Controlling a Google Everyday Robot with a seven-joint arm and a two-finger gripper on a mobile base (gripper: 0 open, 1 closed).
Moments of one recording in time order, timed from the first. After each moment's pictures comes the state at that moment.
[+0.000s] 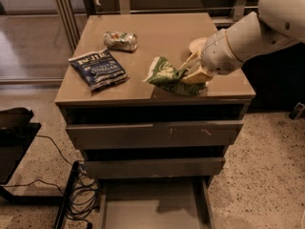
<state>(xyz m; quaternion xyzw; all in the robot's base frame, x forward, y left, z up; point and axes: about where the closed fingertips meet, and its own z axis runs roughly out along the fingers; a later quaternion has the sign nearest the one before) 0.581 -0.096 0.886 -0.67 0.64 0.13 0.35</state>
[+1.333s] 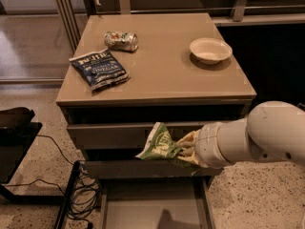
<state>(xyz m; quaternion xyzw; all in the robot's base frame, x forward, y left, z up) 0.434 -0.083 0.749 -0.63 0.69 0.10 0.34</state>
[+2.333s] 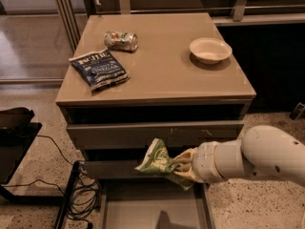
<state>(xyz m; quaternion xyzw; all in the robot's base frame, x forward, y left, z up) 0.424 -0.075 0.688 -0.61 0.69 0.15 0.34</state>
